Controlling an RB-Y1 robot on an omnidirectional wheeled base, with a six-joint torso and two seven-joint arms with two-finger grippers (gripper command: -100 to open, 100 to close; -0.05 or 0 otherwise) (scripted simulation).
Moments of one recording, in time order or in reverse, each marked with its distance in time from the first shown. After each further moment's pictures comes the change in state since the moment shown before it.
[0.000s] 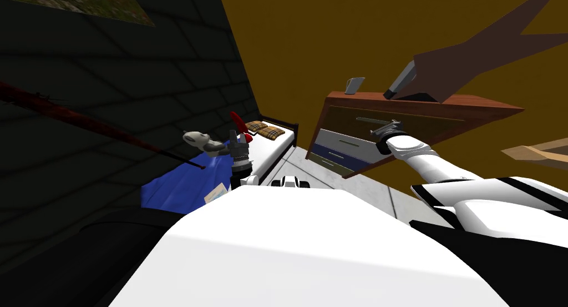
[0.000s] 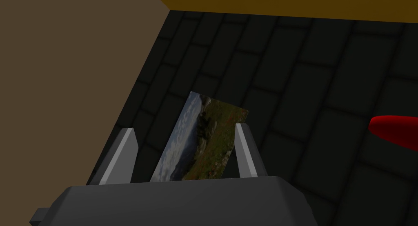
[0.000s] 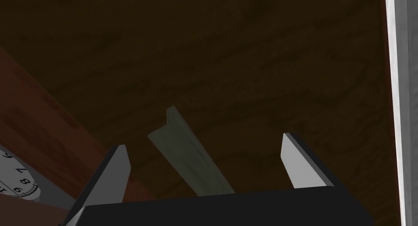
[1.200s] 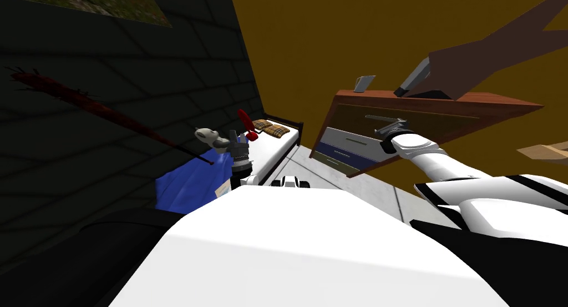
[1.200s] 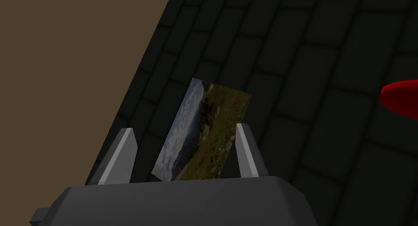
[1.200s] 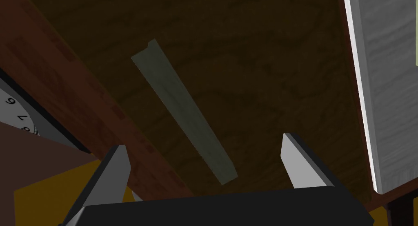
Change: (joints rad) left arm 0.000 0.000 0.000 0.000 0.000 0.000 0.000; right arm -0.025 -0.026 0.016 0.039 -0.025 -0.015 0.006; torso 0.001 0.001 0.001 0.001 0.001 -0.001
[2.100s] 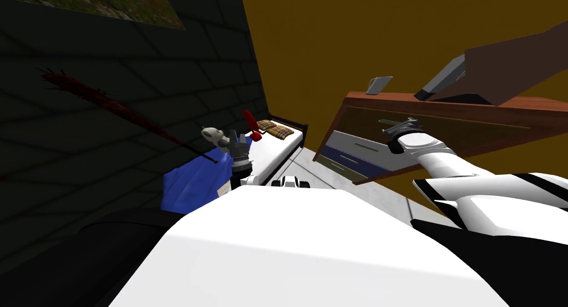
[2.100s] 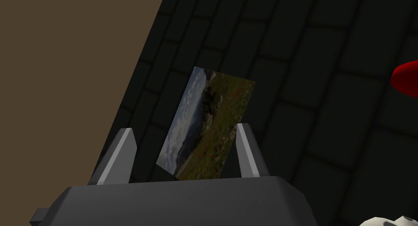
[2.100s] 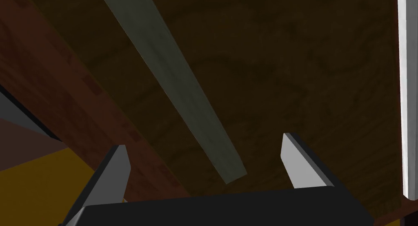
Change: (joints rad) left arm 0.000 0.000 0.000 0.000 0.000 0.000 0.000; right arm -0.034 0.007 -0.070 0.101 0.134 -0.034 -0.051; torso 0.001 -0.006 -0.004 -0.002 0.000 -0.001
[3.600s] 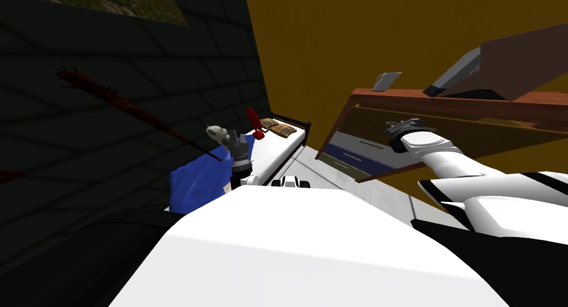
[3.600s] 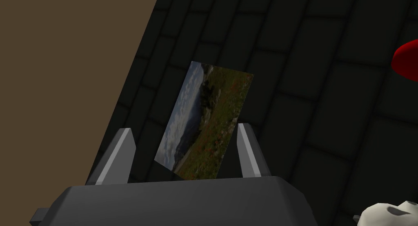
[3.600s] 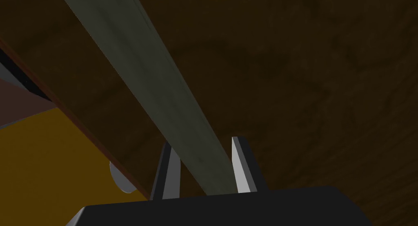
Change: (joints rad) left arm 0.000 0.000 0.000 0.000 0.000 0.000 0.000; right arm -0.006 -0.031 0.049 -0.010 -0.087 0.002 0.043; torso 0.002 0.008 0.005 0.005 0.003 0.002
